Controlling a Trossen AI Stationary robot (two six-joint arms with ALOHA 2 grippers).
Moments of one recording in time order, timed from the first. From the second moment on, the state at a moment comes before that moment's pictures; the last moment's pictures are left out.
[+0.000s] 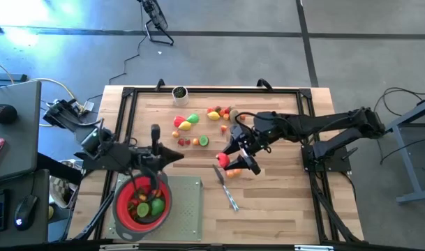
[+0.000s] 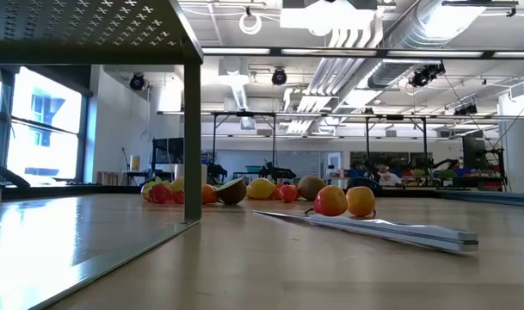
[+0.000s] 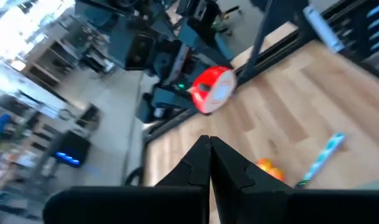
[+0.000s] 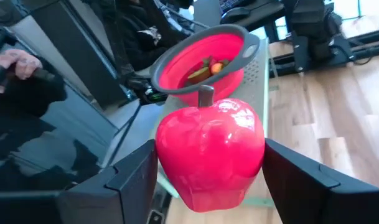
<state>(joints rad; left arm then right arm) -0.57 1.14 1.35 -0.50 -0.70 0.44 0.09 1.38 1.25 -0.19 -0.37 0.40</state>
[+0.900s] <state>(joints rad) -0.28 1.27 1.35 -0.33 -0.22 0.37 0.10 1.38 1.25 -0.18 -0.40 0.42</state>
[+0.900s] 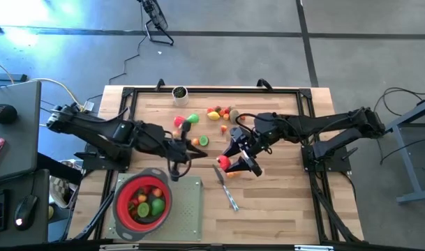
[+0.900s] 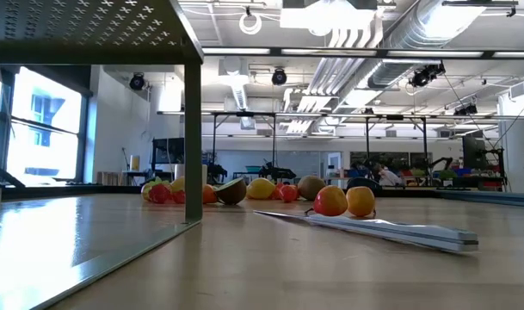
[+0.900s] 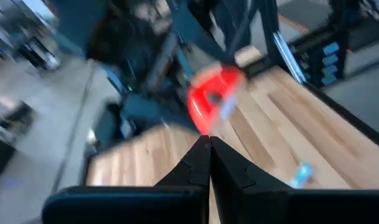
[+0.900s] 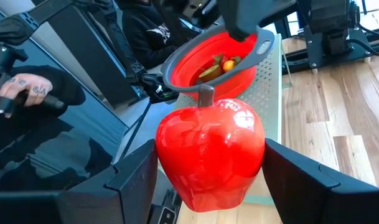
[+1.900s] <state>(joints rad) -0.30 1.41 1.35 -0.22 -0.16 0.50 0.15 1.38 1.25 -0.30 -0.41 0.50</state>
